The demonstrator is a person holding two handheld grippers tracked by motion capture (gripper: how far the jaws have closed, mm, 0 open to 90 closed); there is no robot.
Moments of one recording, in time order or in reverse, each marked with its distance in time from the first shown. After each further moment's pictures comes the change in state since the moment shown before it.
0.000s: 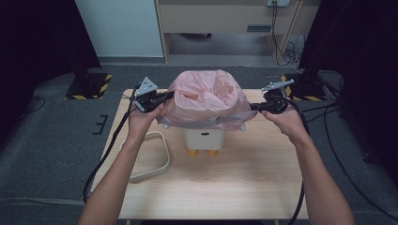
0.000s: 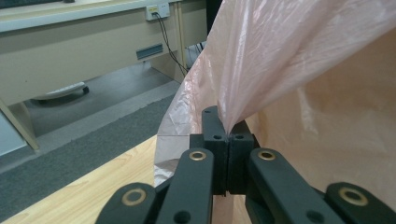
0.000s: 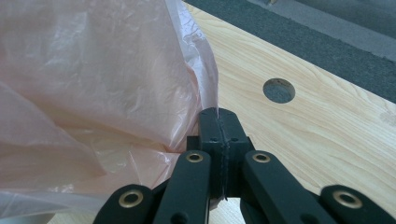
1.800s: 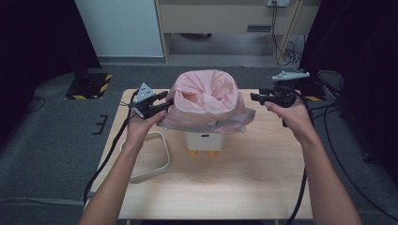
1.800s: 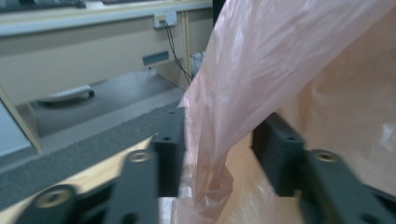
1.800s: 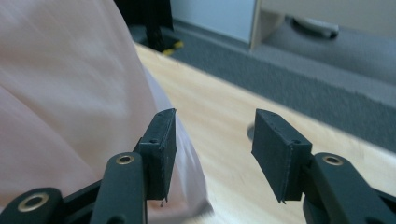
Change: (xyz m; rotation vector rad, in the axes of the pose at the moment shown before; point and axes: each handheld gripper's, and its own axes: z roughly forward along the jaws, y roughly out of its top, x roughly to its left) left arm -0.007 -0.015 -0.008 -0.050 0.039 -0.014; right arm 0.006 0.024 -0.039 -0.202 -0.042 0.047
